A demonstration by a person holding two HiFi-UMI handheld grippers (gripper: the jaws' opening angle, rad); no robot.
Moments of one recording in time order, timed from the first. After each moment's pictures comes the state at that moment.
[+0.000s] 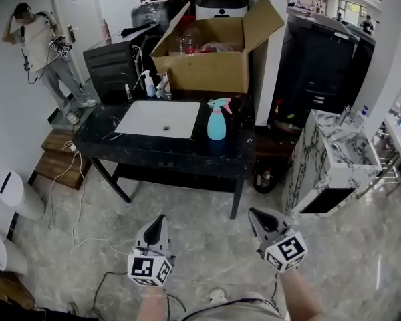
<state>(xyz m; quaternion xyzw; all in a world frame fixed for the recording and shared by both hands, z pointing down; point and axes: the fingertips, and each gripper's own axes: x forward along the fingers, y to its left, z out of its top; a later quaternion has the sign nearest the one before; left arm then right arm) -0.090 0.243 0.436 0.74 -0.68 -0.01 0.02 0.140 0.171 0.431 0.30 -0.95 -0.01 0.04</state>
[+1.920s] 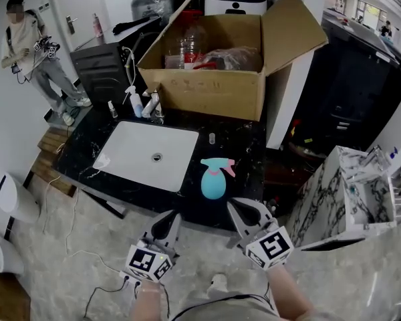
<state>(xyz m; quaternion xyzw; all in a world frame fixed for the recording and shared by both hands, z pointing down) -0.086 -0.052 0.440 0.79 -0.61 -0.01 0.05 0.033 -0.115 0.403 0.23 -0.97 -0.01 0.01</state>
